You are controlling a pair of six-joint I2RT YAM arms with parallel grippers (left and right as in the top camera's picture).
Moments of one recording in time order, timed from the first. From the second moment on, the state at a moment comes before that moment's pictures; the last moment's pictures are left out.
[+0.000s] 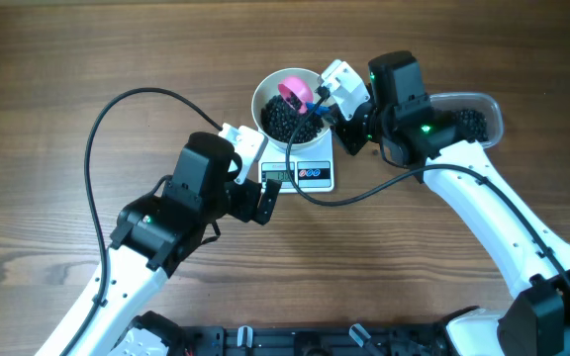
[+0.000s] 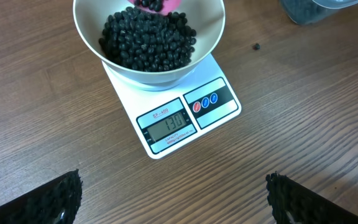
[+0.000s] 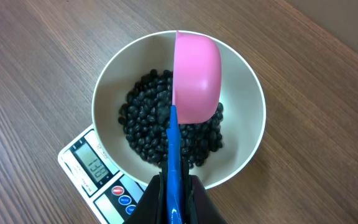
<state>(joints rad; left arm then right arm) -0.50 1.10 0.92 -0.66 0.08 -0.06 0.39 1.56 1.21 -0.47 -0.28 -0.37</state>
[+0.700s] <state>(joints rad) -0.50 1.10 0.92 -0.66 0.08 -0.06 0.39 1.56 1.21 -0.45 -0.27 -0.26</state>
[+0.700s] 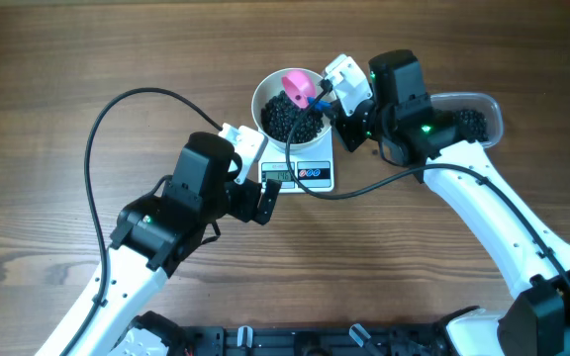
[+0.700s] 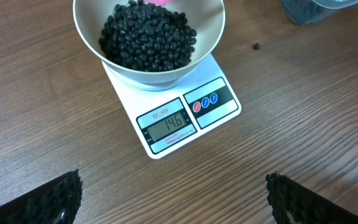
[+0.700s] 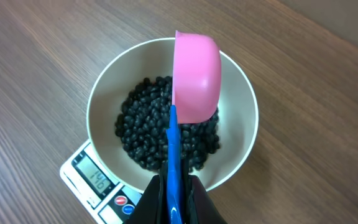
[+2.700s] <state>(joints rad) -0.50 1.10 0.92 -0.66 0.08 -0.06 -0.26 1.35 1.21 -0.28 -0.12 0.18</state>
